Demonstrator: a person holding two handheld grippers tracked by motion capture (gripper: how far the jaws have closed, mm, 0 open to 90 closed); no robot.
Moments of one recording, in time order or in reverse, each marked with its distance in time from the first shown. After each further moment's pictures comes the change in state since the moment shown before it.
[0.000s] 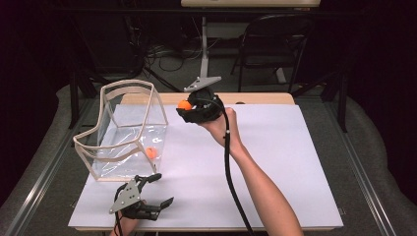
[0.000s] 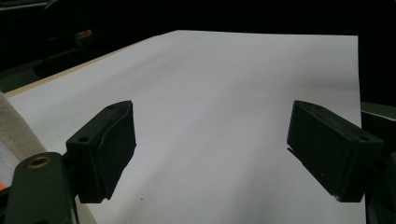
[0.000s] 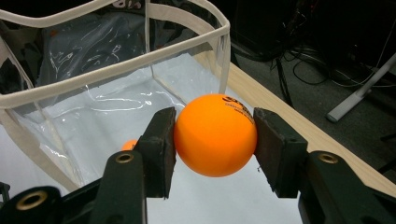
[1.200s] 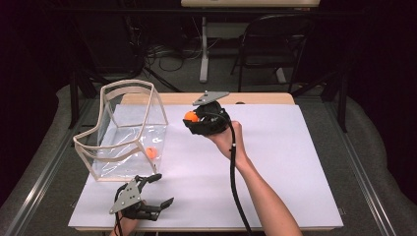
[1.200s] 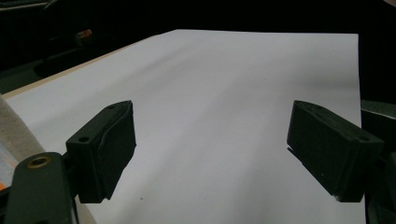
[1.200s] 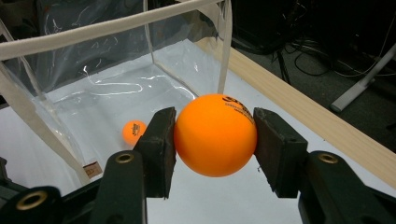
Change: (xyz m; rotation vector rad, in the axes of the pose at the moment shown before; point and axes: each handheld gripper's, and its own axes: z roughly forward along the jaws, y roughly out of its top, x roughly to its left) left arm -0.001 0.000 0.000 0.001 0.000 0.004; right arm 0.003 -0.037 -0.002 -0.001 0.000 0.030
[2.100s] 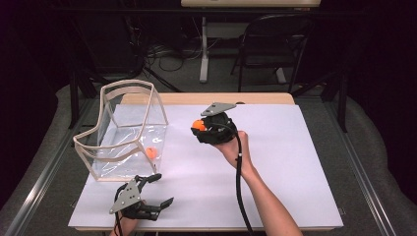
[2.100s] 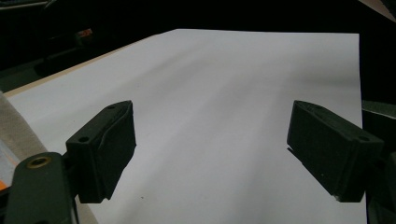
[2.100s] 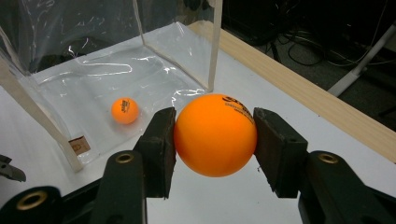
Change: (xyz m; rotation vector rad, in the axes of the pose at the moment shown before) left arm 0.001 0.000 0.000 0.002 0.003 -0.004; right arm -0.003 -0.034 -0.002 0.015 -0.029 0.012
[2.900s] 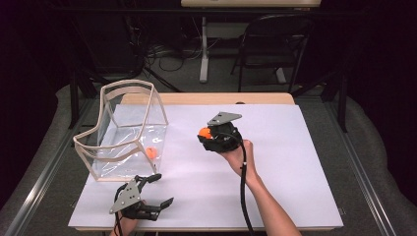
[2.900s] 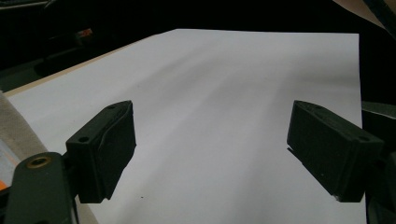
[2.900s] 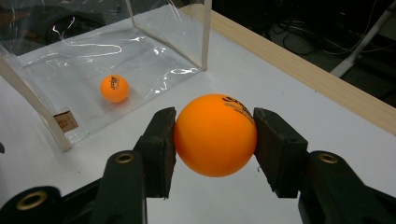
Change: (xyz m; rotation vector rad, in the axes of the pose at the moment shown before) left arm 0.000 0.000 0.000 0.002 -0.001 0.000; right arm -0.003 -0.032 0.000 0.019 -0.026 0.021
